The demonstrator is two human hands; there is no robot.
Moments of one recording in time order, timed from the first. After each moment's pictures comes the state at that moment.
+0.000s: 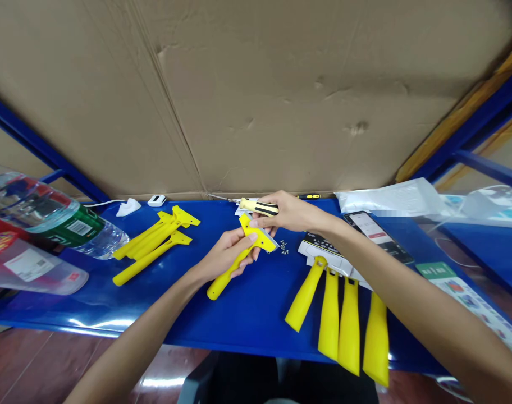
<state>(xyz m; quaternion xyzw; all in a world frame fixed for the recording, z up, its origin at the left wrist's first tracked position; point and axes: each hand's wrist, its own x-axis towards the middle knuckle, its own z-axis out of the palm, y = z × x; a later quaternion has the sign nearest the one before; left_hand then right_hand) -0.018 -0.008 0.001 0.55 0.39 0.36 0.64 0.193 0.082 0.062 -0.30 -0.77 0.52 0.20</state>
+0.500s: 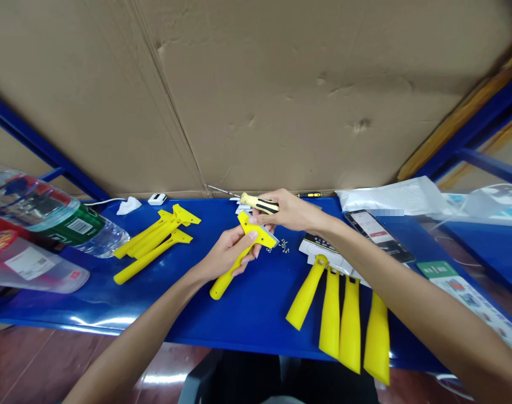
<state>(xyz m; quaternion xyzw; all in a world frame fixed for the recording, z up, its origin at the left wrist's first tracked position) -0.018 -0.011 -0.001 0.58 0.39 0.38 0.61 0.189 0.080 0.058 -0.30 -0.76 0.53 0.23</state>
